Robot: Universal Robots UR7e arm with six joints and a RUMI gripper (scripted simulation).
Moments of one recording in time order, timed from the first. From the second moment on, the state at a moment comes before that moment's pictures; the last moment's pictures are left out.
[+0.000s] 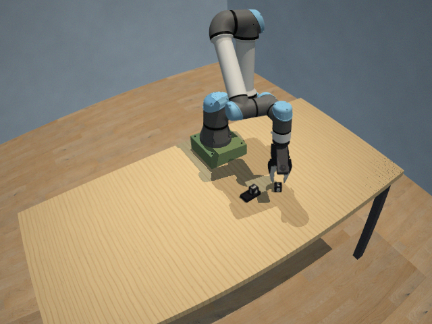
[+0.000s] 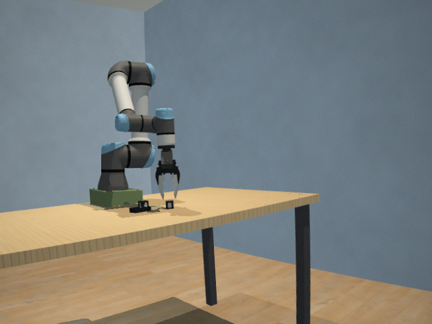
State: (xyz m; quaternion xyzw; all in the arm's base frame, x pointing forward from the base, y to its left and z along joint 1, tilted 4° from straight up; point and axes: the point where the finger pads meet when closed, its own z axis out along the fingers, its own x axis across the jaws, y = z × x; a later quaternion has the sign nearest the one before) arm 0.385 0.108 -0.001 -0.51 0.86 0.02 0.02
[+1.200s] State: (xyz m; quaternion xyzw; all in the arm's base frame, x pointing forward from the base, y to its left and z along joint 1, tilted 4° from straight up) arm 0.385 0.109 -0.011 -0.51 0.86 0.02 0.02
